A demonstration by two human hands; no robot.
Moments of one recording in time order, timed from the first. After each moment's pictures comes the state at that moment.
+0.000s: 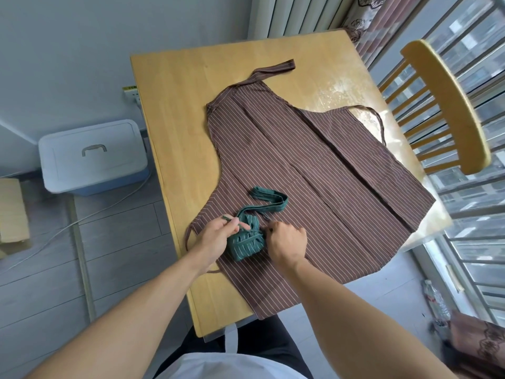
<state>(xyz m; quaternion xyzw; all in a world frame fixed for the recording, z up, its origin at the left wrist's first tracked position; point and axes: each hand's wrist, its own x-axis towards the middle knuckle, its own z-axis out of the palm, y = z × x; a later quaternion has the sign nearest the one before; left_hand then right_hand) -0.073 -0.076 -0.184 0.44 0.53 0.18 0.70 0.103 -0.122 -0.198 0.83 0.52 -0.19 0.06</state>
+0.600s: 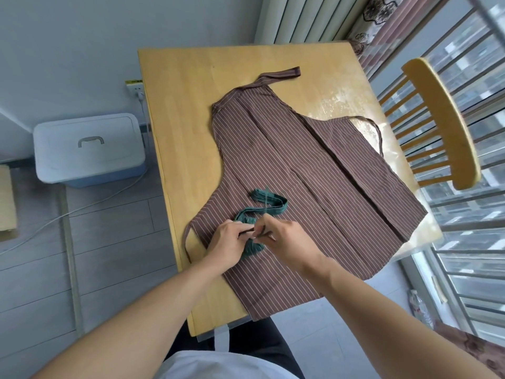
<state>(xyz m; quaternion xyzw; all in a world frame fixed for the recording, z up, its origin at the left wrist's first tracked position) -0.051 -0.085 -0.172 0.69 0.54 0.08 0.48 0.120 -0.119 -0.127 0.60 0.72 -0.31 -0.15</state>
